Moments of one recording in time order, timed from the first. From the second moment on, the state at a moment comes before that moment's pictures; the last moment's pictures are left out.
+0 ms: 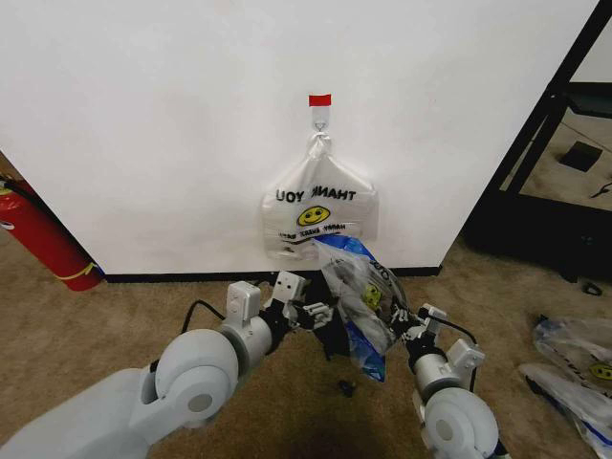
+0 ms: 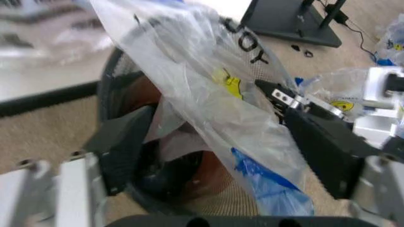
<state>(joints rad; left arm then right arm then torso) 0.74 -0.80 0.30 -2.28 -1.30 0.48 -0.61 -1.44 1.23 0.32 2.10 0.79 -0.15 0.42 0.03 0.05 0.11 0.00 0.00</state>
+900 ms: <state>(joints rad) 0.73 -0.88 0.34 -2.17 -1.37 0.54 -0.67 -1.44 1.23 0.30 2.10 0.79 -0.15 0.42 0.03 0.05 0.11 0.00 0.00</state>
